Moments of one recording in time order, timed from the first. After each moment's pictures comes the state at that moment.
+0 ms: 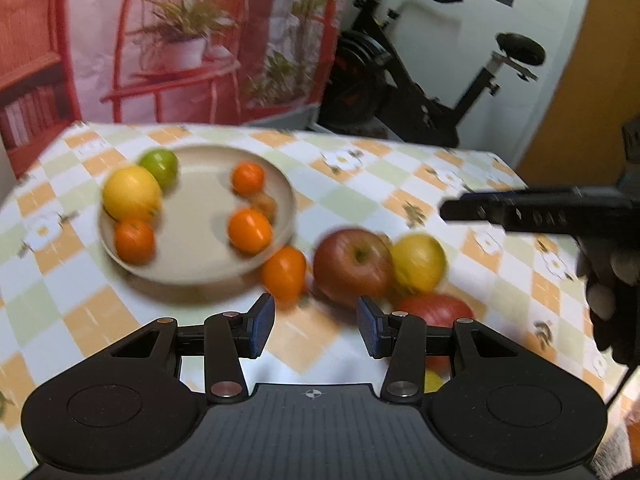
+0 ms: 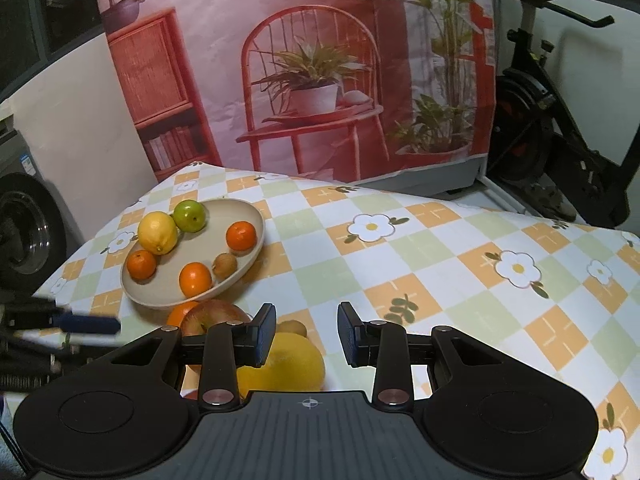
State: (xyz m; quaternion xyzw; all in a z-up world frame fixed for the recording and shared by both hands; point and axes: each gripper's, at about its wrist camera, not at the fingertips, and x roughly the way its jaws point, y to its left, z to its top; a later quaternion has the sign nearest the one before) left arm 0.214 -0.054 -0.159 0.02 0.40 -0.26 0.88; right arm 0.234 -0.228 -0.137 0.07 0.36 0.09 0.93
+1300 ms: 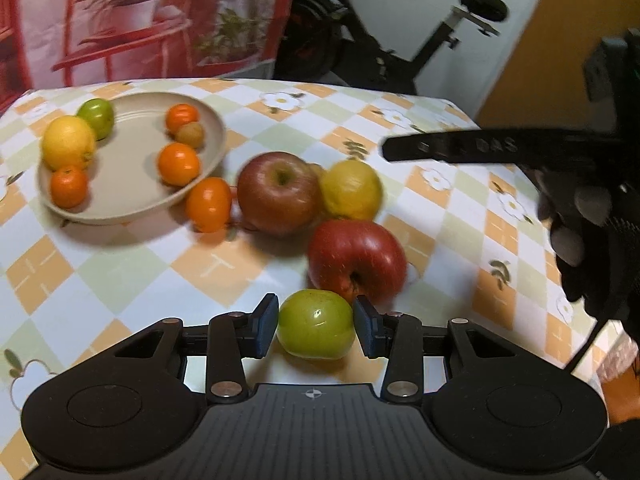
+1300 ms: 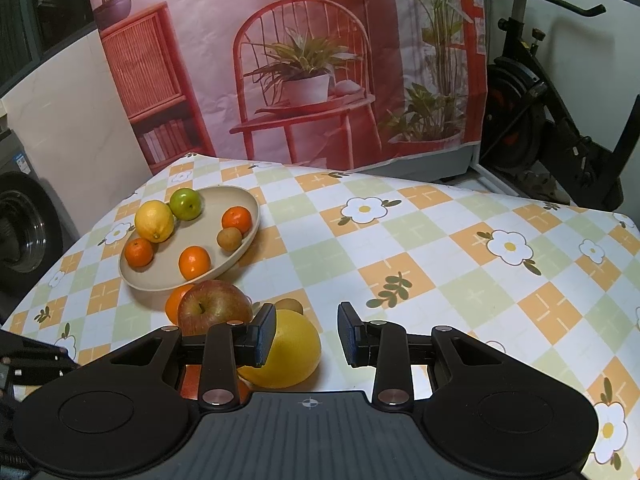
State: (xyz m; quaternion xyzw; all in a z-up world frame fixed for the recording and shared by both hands) left arm 0.192 -0.071 -0.179 0.03 0.45 -0.31 0.84; right arm 0.220 -0.226 -0.143 0.08 0.37 0.08 0.92
